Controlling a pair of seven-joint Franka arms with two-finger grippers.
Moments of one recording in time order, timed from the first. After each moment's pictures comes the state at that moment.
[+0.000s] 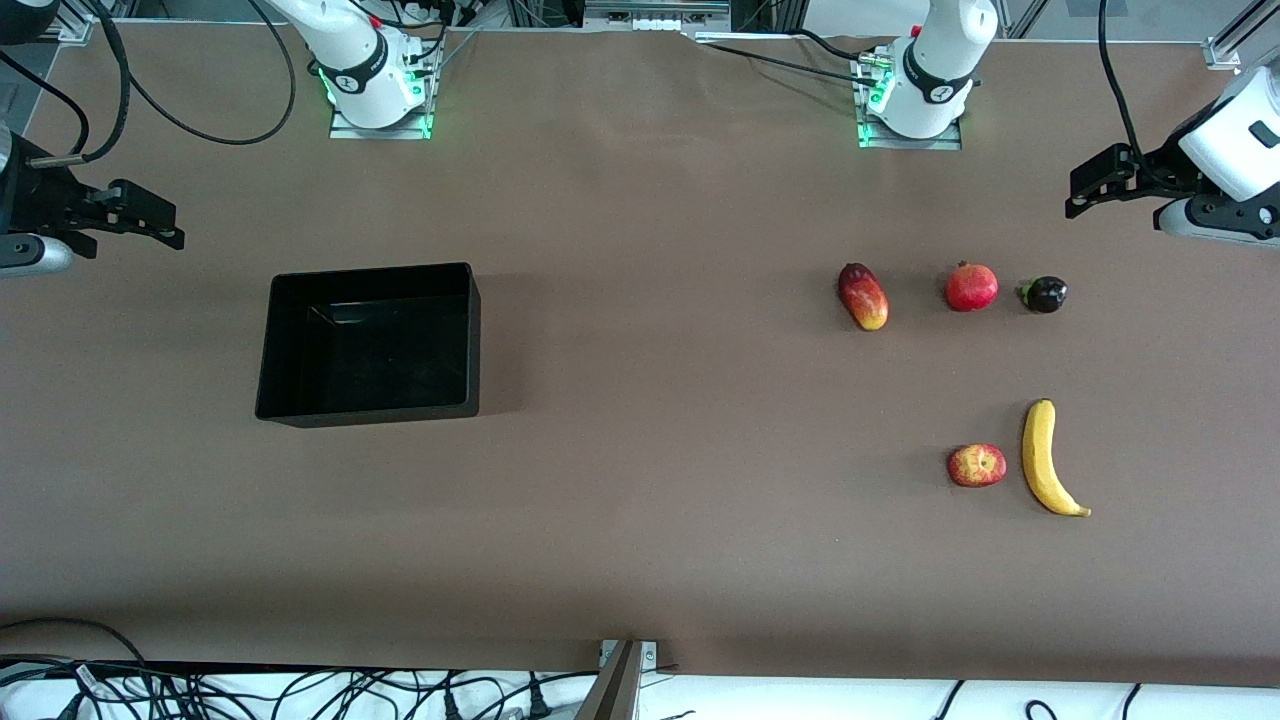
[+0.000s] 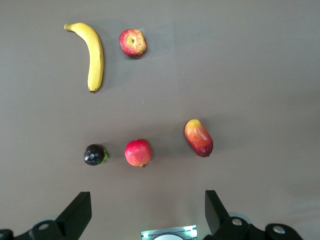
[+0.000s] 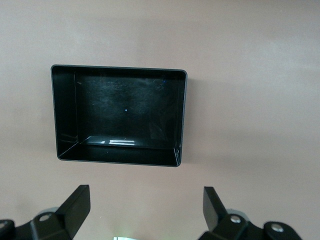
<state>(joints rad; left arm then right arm) -0.06 -0.05 0.03 -1.64 -0.02 1.49 0.08 0.05 0.04 -0.06 -1.57 0.01 1.54 -0.13</state>
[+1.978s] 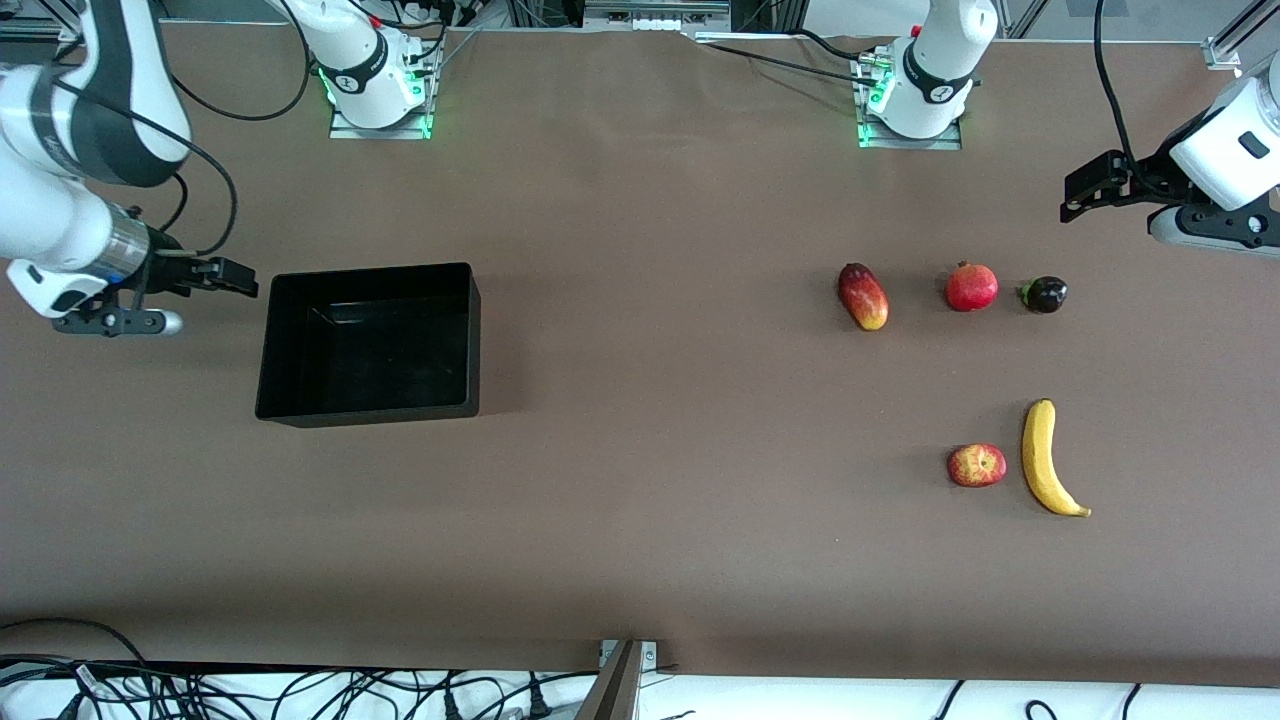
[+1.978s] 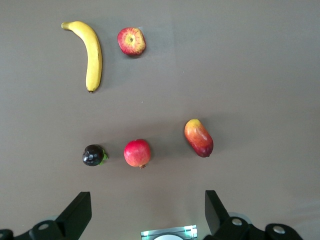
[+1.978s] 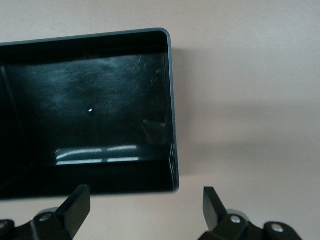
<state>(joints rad) -0.06 -0.03 0.03 -1.64 -0.02 1.50 0.08 0.04 0.05 -0.11 -2.09 0.01 2.04 -0.07</state>
